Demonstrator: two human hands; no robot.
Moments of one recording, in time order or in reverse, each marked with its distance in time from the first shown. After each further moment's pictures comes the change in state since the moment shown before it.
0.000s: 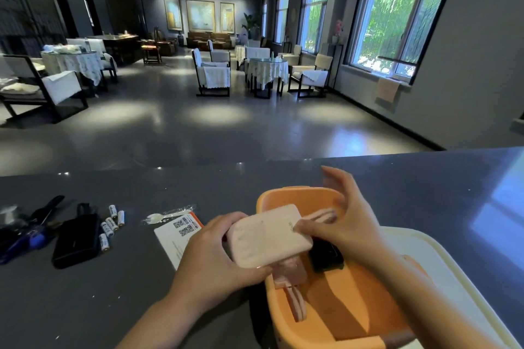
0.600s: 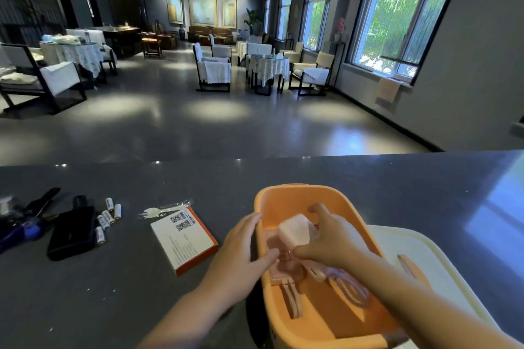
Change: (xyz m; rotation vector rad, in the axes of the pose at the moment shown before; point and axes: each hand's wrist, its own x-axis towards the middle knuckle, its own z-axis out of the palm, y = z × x) left_hand 0.012 -0.025 0.051 -0.015 -0.258 -0.128; right_hand 0.008 0.041 0.027 -0.535 -0.314 0.146
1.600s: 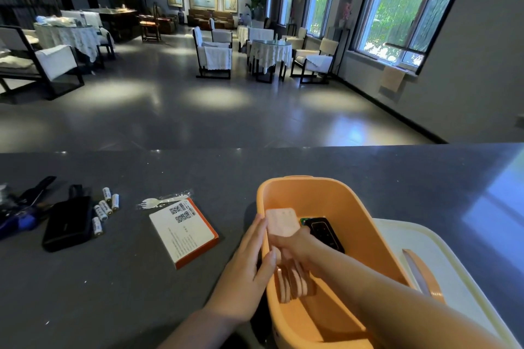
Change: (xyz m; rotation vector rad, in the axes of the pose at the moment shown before) left_hand -0.012 -0.016 0.025 -0.178 -0.086 -0.025; right_hand 0.046 -0.020 0.080 0.502 -0.346 0.611
